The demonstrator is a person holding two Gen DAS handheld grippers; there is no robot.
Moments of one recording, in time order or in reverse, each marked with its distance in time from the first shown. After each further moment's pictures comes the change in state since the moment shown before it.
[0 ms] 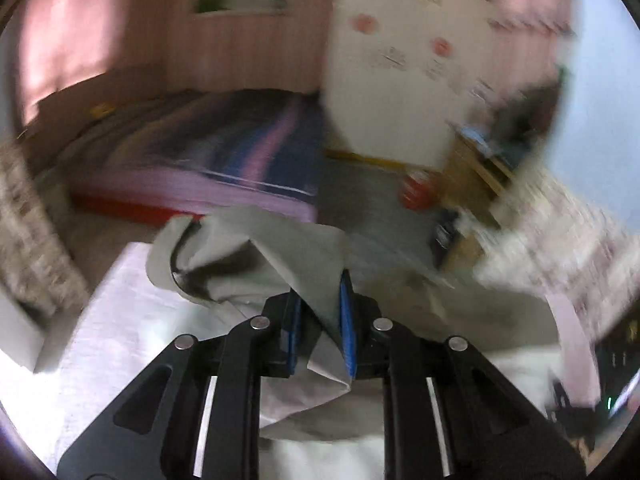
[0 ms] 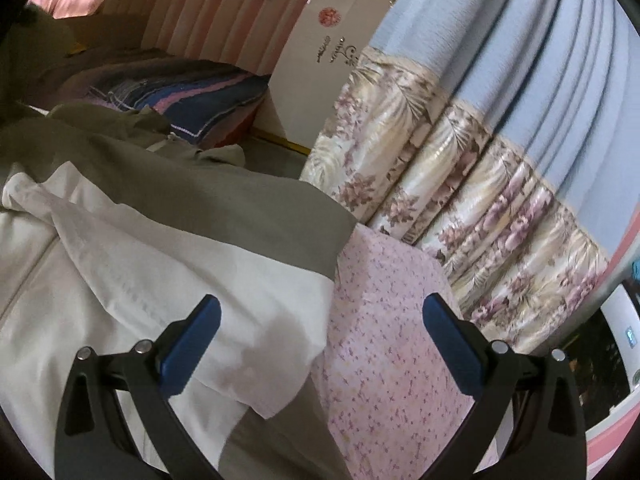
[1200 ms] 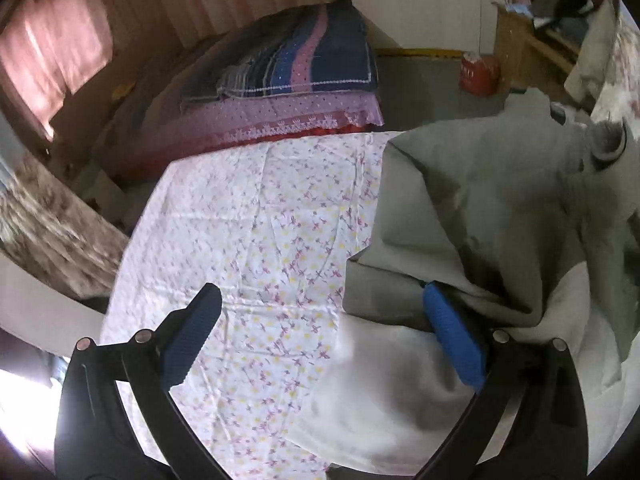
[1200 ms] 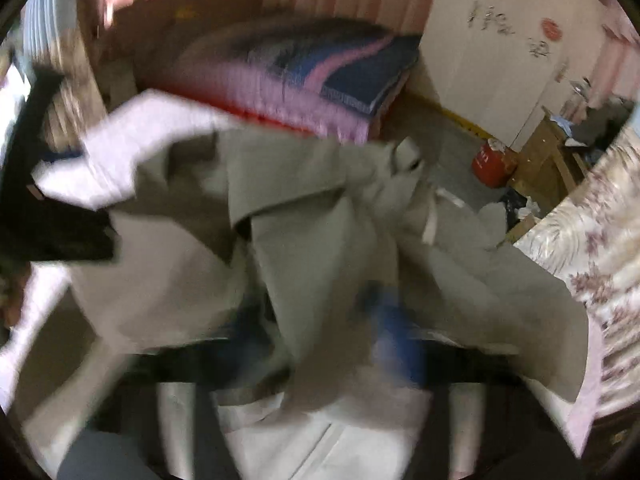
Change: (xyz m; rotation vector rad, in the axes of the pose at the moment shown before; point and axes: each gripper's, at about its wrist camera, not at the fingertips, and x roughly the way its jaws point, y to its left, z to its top) left arm 0.100 0.089 -0.067 0.154 0.335 0.291; right arm 0.026 0.219 0.138 -0.166 0.237 0.509
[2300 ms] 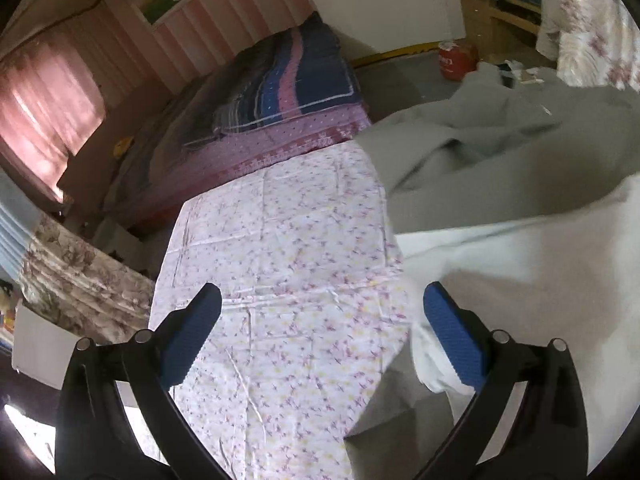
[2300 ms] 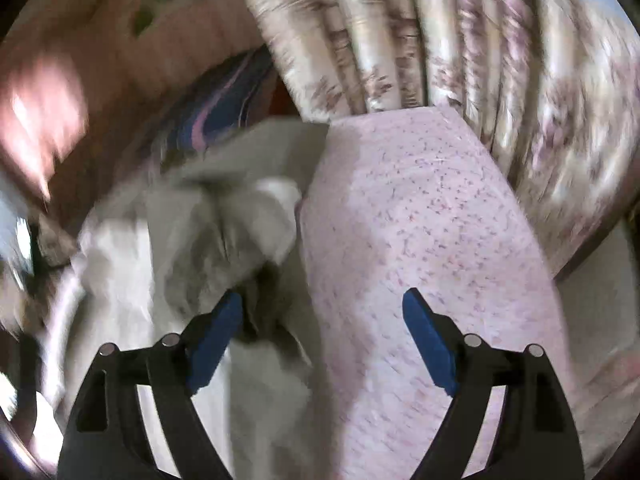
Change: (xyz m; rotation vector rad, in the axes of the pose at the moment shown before) left arm -0.039 -0.023 -0.015 0.160 -0.073 0.051; right arm -0.139 -0.275 -0.275 0.702 -0.139 0.094
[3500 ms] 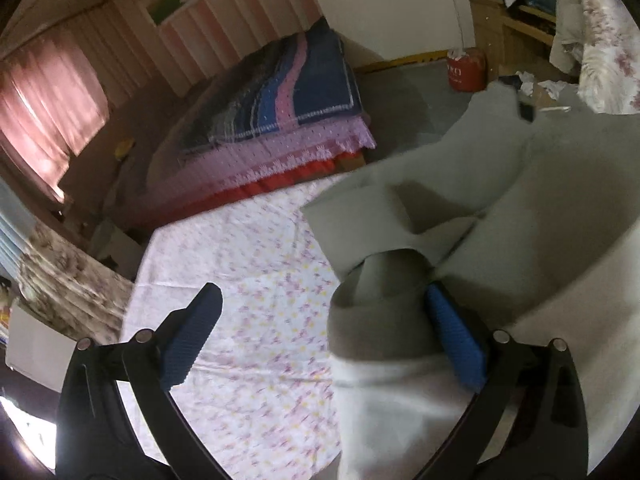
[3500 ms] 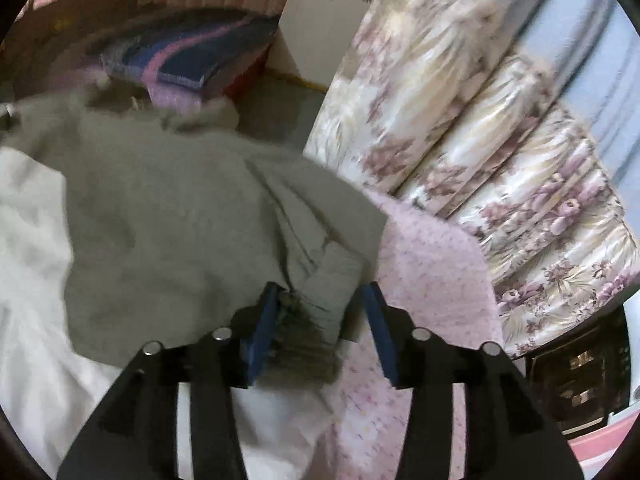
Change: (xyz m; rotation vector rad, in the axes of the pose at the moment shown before) left arm 0.030 -0.047 0.047 -0.008 -0.054 0.041; right arm 0.131 0.140 0.059 -0.479 -0.053 -0.479
